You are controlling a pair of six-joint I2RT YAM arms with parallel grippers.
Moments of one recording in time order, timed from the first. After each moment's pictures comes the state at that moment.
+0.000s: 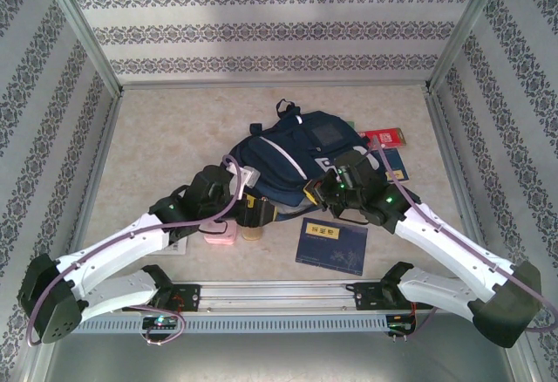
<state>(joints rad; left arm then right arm) -0.73 1.04 0.71 -0.27 0.39 -0.53 0.68 1.02 0.84 -0.53 -0.22 1.49</state>
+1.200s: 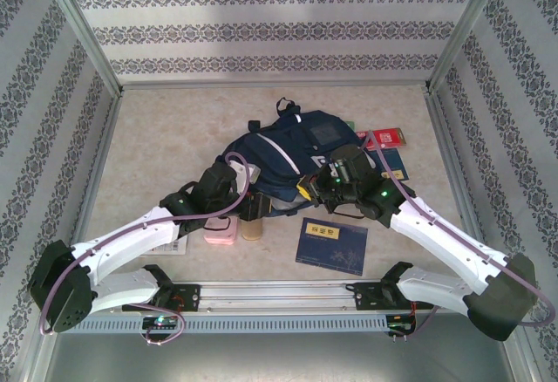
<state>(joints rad) -0.71 1.14 0.71 -0.24 0.27 -0.53 0.67 1.08 0.87 -0.48 -0.30 1.52</state>
